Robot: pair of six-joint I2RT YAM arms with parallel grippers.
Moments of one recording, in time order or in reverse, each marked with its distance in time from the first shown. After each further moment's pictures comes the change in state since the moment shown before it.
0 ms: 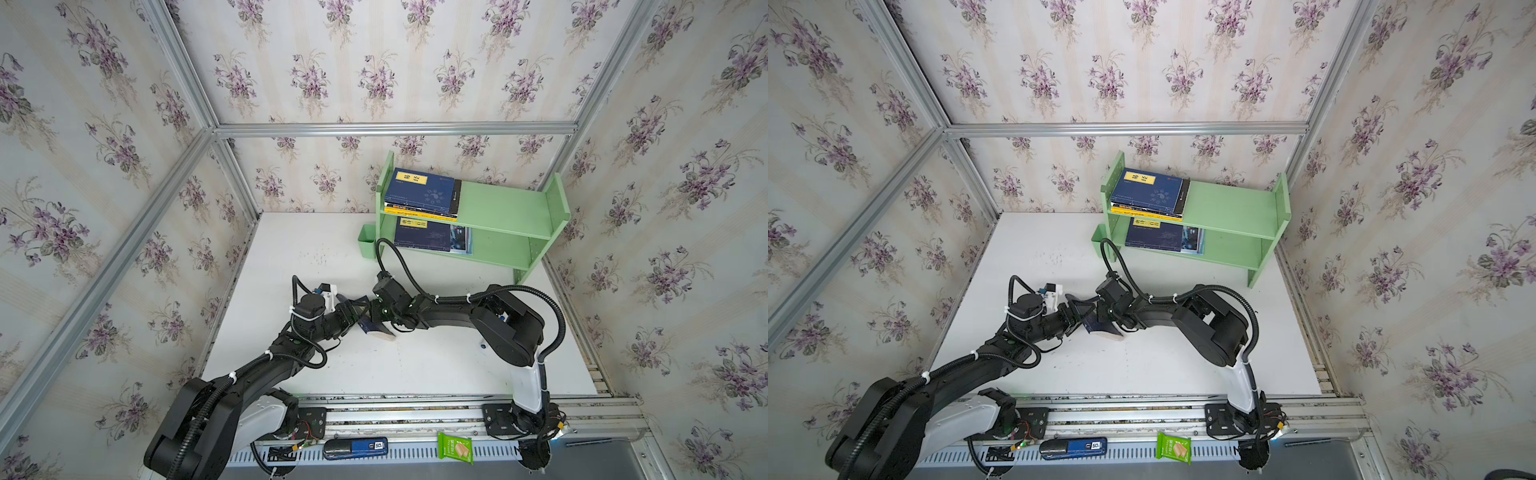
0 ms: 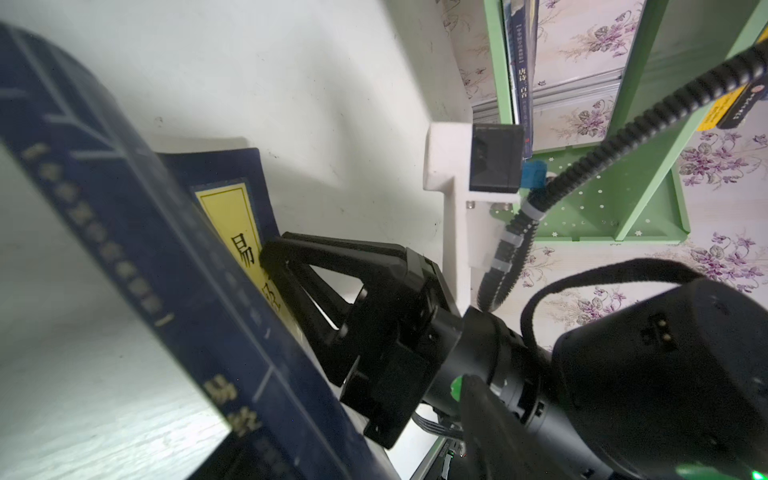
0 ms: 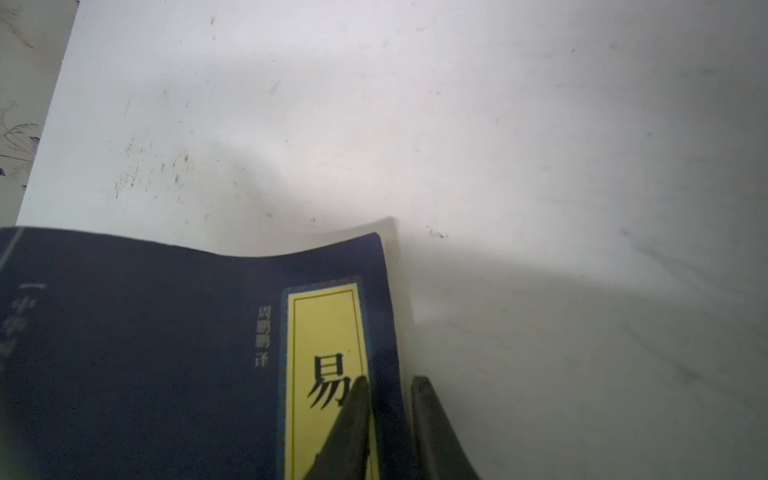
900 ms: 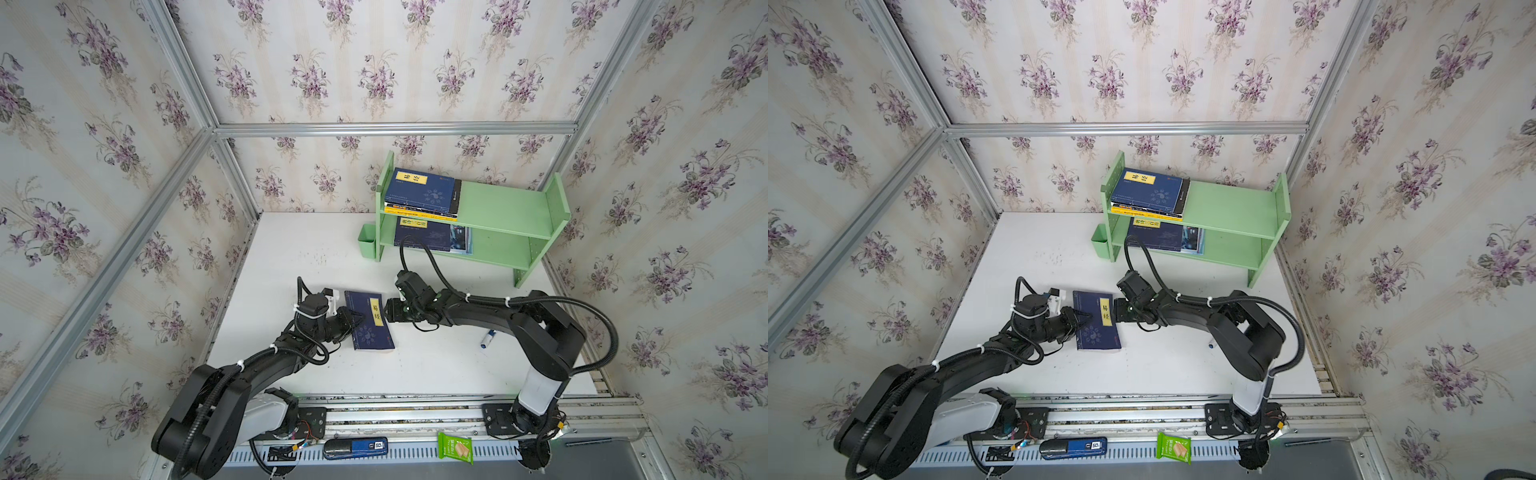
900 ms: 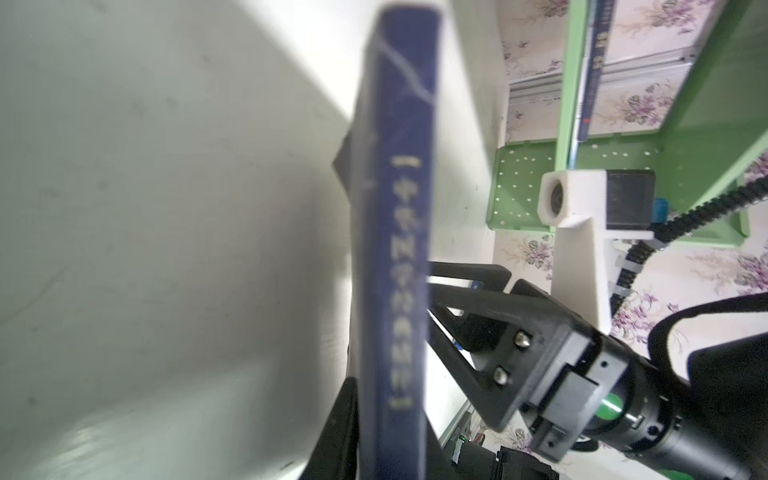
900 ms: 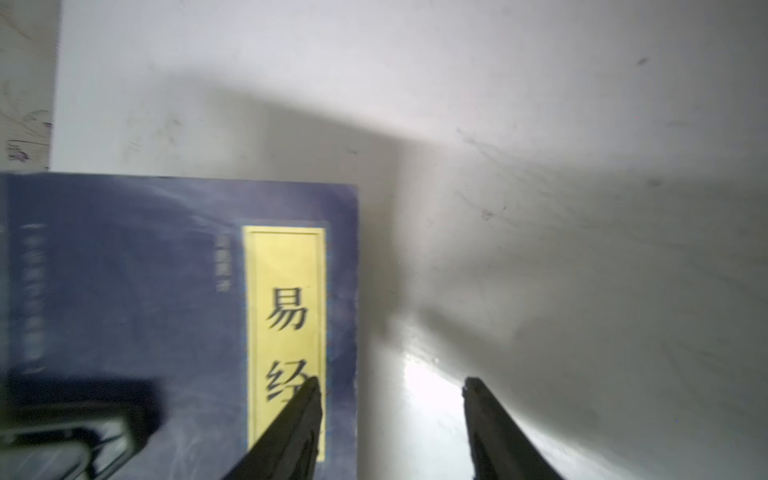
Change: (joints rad) left arm 0.004 0.049 0.010 -0.039 0.034 0.025; right arm -0.087 -0.290 -0.135 -0.166 -0.107 0.007
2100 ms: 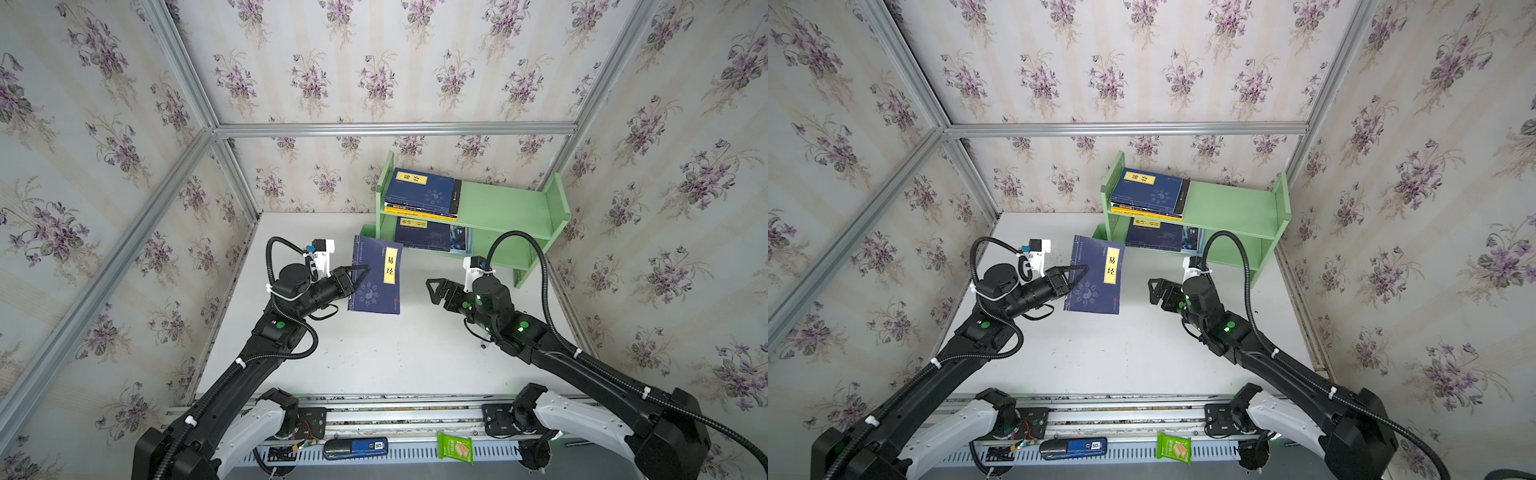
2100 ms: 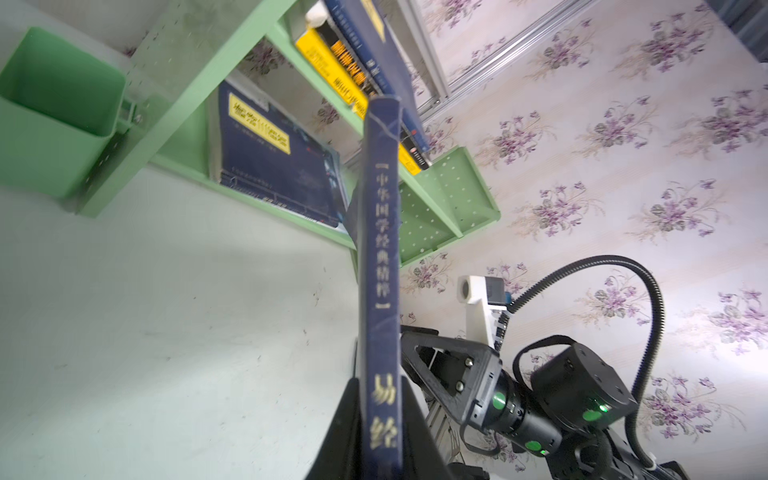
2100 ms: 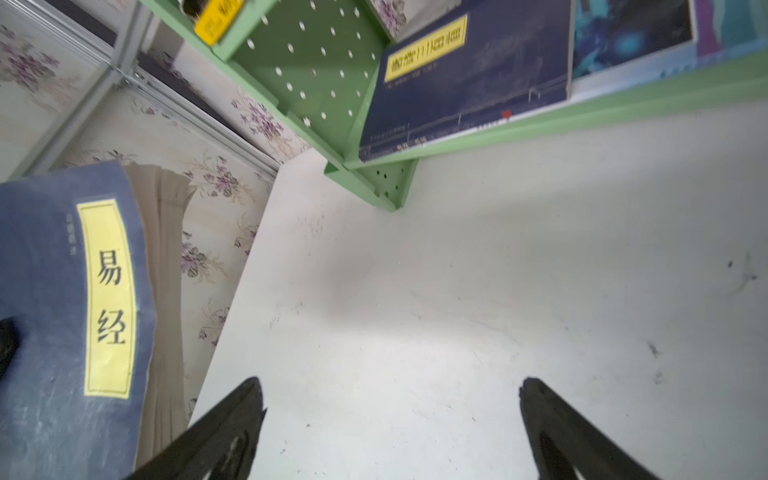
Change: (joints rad) left arm -0.005 -0.238 0.382 -0.152 0.012 0.144; right arm -0.166 -0.740 -0.332 0.060 0.191 0.061
